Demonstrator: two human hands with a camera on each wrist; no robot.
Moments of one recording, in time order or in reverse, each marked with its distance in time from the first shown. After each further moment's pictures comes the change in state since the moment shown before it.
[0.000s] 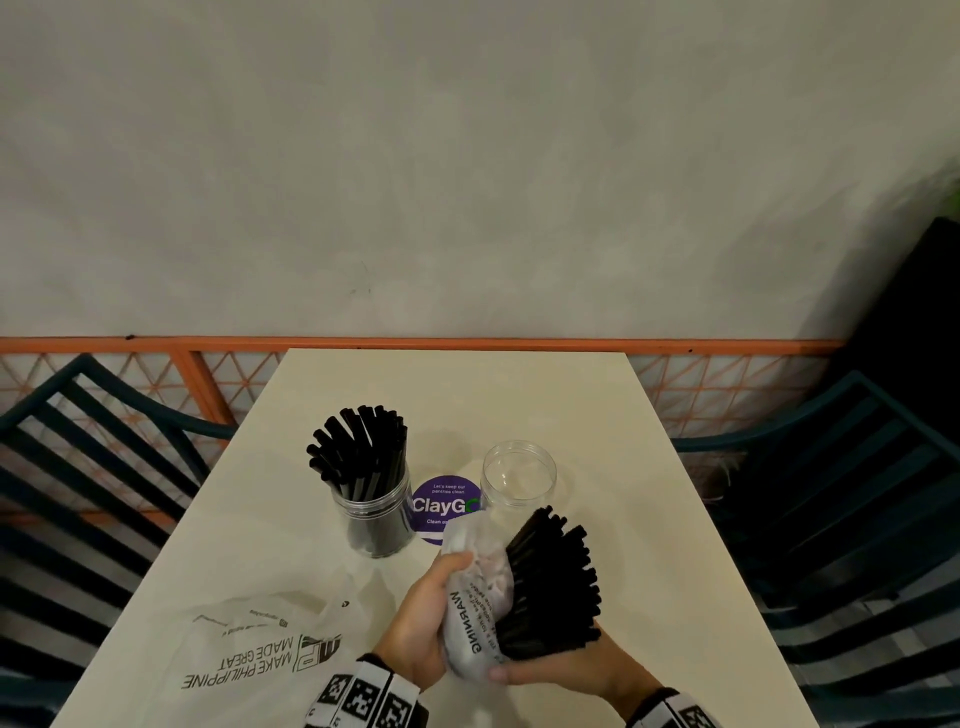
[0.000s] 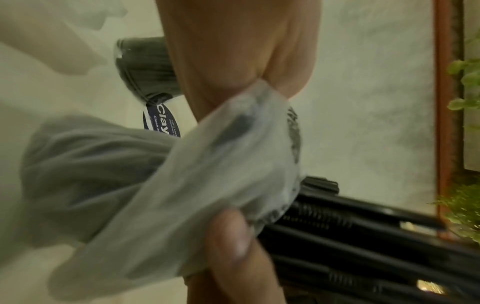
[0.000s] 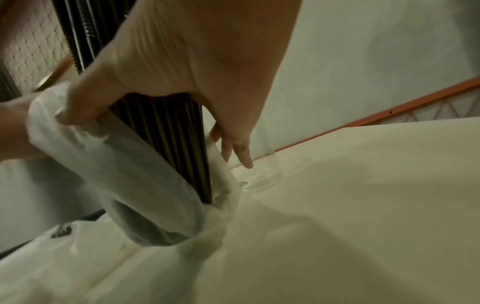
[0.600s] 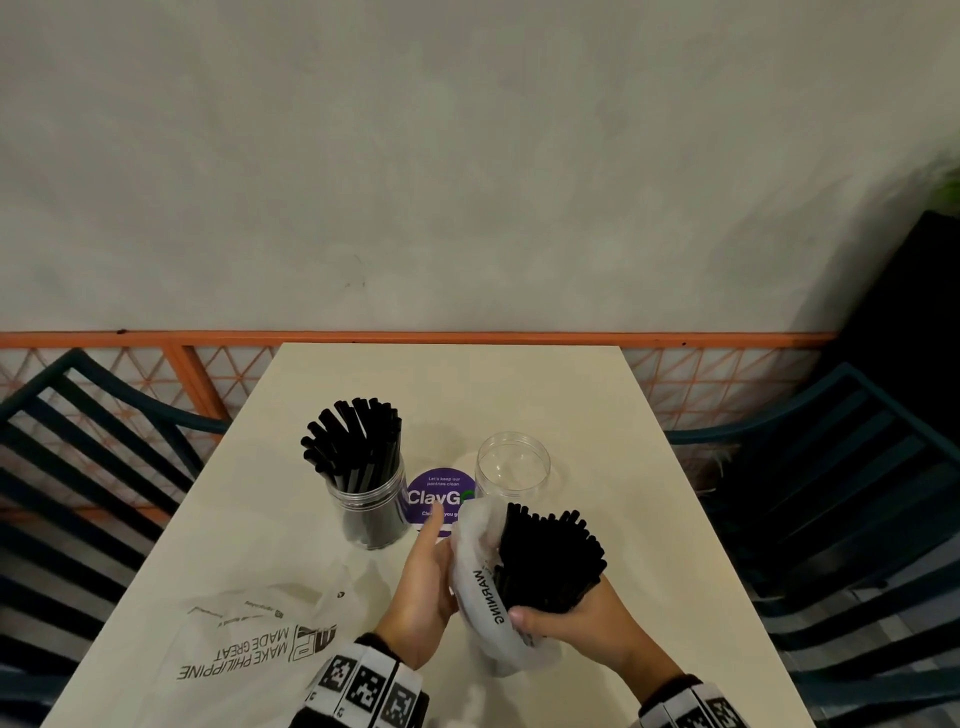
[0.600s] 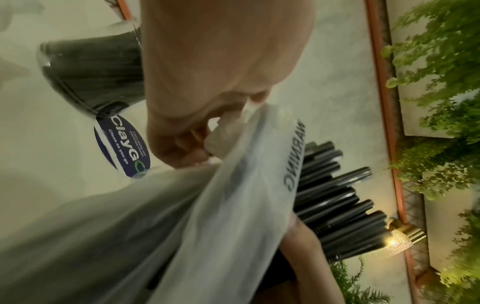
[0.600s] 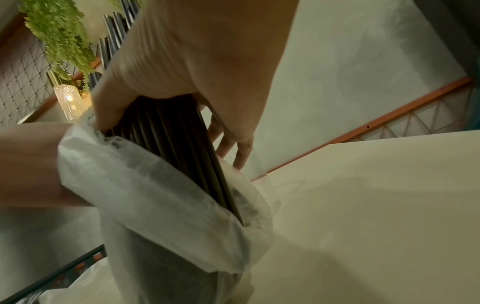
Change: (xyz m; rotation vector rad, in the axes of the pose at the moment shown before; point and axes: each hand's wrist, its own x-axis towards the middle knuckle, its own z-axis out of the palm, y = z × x) left_hand 0.004 0.006 0.001 0.262 0.055 0.225; right_hand -0.004 -0.006 -0.014 0.124 0.218 -0.132
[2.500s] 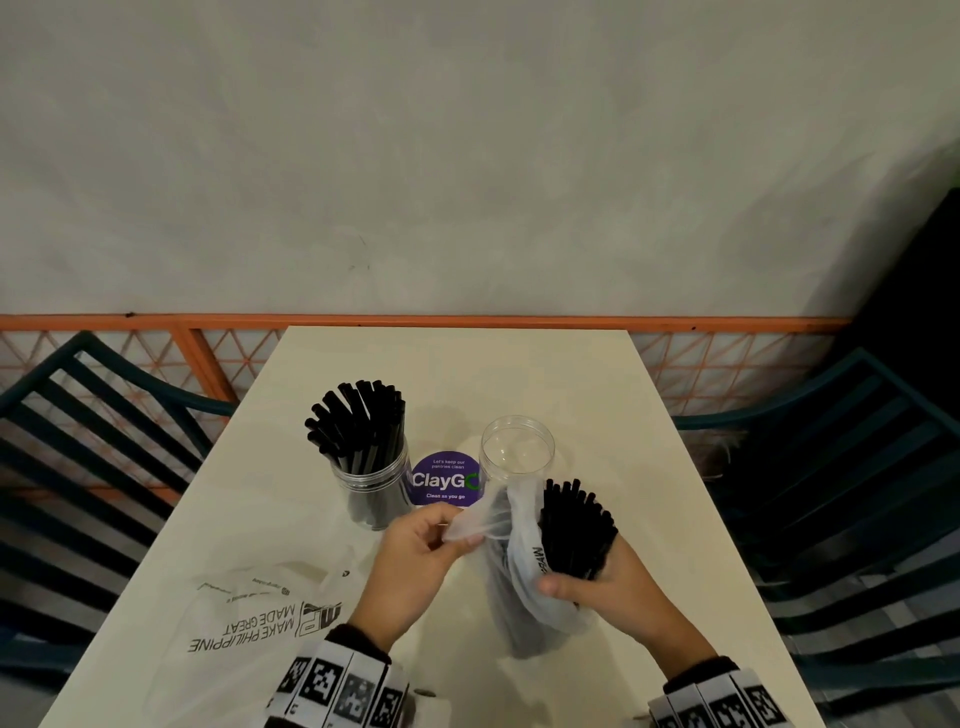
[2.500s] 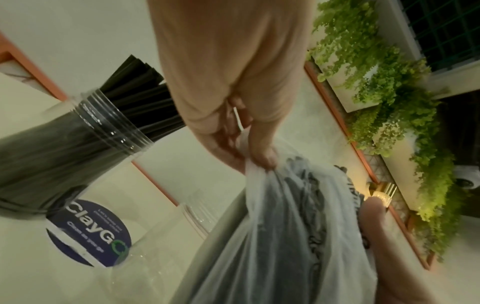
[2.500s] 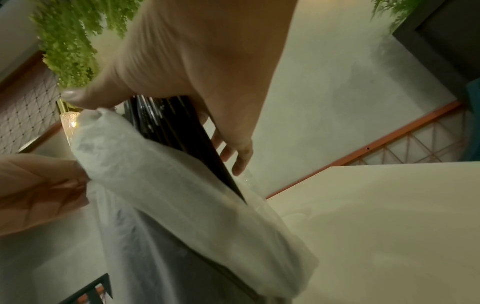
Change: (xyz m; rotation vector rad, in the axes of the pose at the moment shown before) left_hand -0.018 0.009 -0.009 0.468 0.079 0.508; right_hand -0.002 -0.015 -0.019 -0.090 0.040 -0.033
